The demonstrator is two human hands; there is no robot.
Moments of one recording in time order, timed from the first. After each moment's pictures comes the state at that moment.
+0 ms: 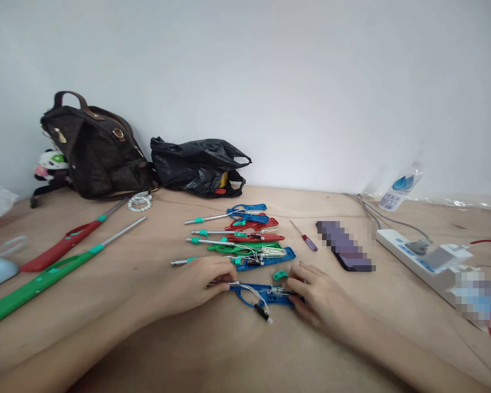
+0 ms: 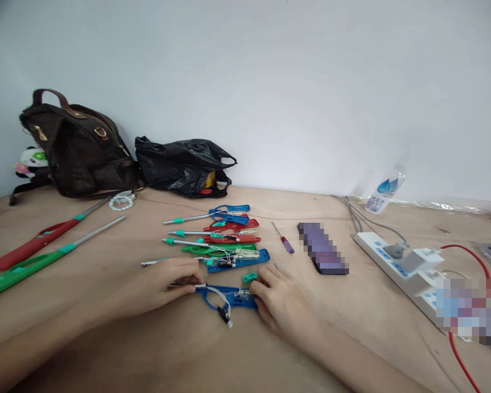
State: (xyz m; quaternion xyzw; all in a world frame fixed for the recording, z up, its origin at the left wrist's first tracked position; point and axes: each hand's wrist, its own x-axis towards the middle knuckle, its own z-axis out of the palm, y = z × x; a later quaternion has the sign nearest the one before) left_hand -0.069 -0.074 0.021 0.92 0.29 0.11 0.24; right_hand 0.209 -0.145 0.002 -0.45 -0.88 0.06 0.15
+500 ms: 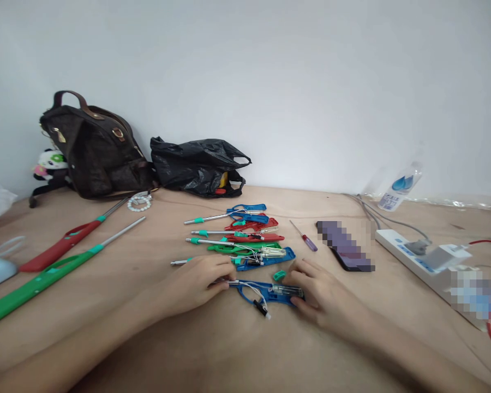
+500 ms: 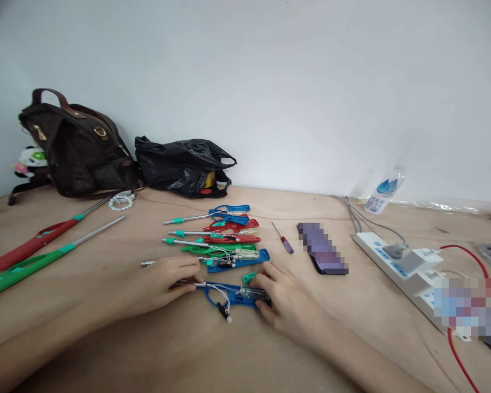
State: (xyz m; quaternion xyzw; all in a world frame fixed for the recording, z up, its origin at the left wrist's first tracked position) left_hand -0.071 -0.074 0.018 0.94 0.29 0.12 0.16; right_hand 0.214 -0.145 0.011 -0.47 -0.86 0.13 0.18
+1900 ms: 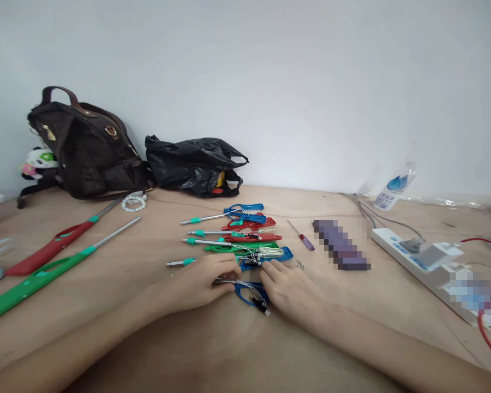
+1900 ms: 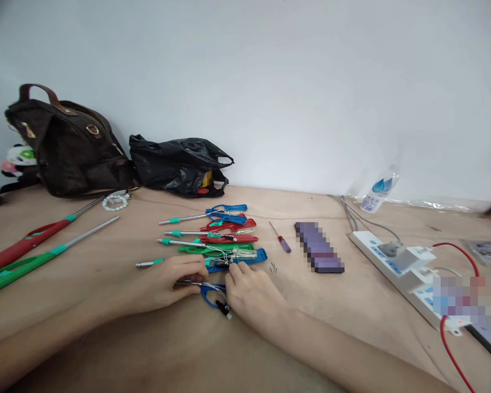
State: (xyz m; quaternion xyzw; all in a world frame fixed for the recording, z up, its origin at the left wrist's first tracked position) left_hand -0.058 -0.069 0.014 0.93 0.26 0.15 0.21; right_hand 0.166 -0.124 -0.001 -0.39 -0.90 -0.19 0.06
